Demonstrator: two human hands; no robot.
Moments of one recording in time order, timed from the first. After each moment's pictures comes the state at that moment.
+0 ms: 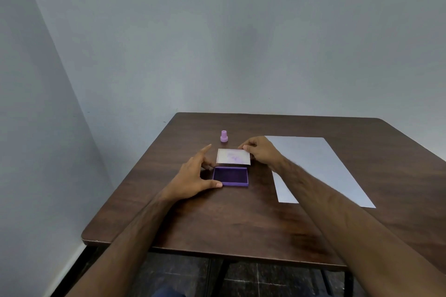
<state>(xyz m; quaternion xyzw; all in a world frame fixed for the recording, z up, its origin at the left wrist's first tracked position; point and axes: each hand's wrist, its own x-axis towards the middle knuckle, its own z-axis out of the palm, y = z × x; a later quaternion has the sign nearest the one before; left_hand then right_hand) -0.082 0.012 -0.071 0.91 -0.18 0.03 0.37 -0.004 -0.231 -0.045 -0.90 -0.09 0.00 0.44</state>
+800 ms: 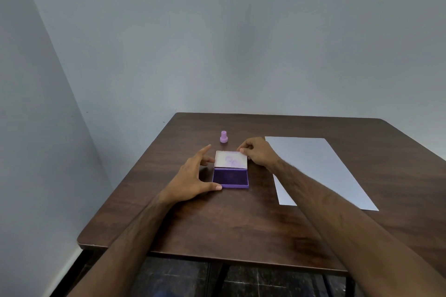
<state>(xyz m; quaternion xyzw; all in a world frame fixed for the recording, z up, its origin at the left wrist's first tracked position) -0.079 0.015 -0.074 0.91 -0.16 0.03 0.37 0.006 -0.225 -0.050 -0.92 -0.11 -0.02 0.38</state>
